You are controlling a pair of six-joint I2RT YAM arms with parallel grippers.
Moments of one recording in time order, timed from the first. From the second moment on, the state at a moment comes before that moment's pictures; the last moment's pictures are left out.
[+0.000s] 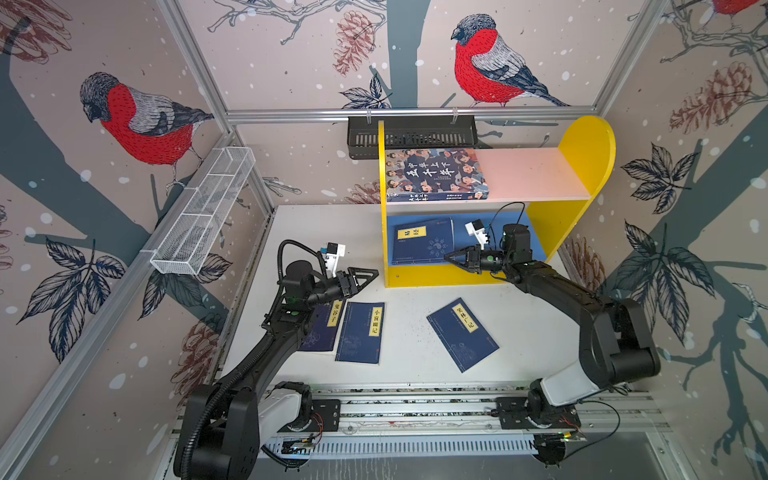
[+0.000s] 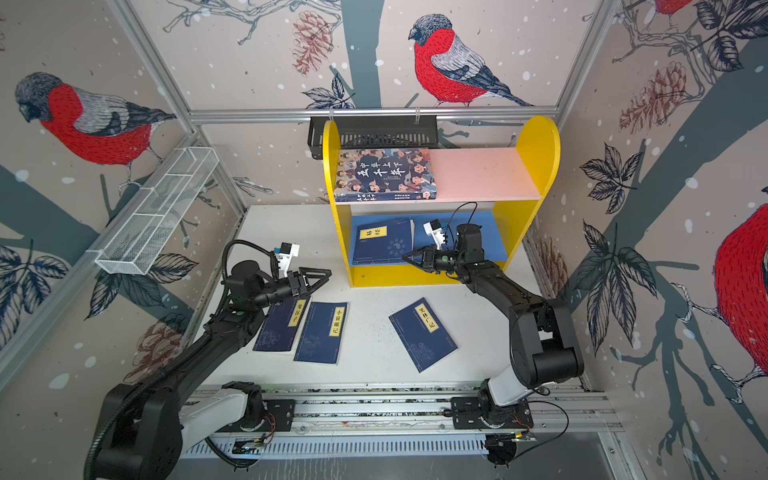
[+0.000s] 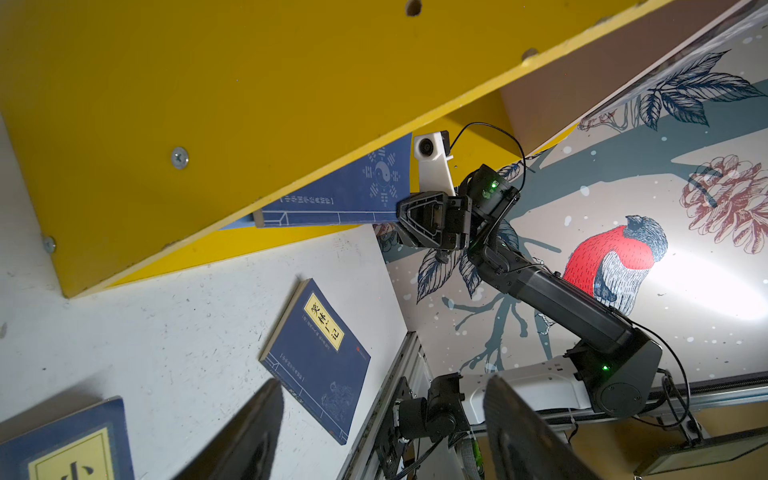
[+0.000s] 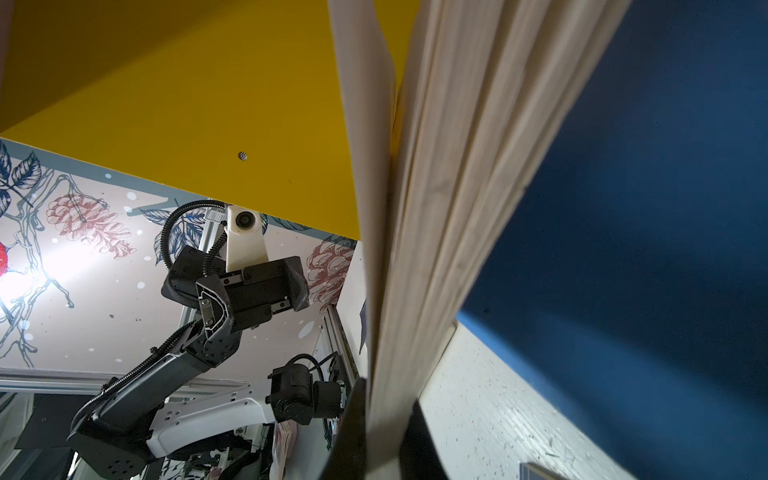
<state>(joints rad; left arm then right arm) -0.15 1.10 0.51 0.39 0.99 -0.93 0.20 1.56 0.92 0.13 -1.10 0.65</state>
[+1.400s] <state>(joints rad) -0.15 1.08 0.52 0.29 0.95 -0.86 0.20 1.61 0.98 0.03 -0.97 0.65</state>
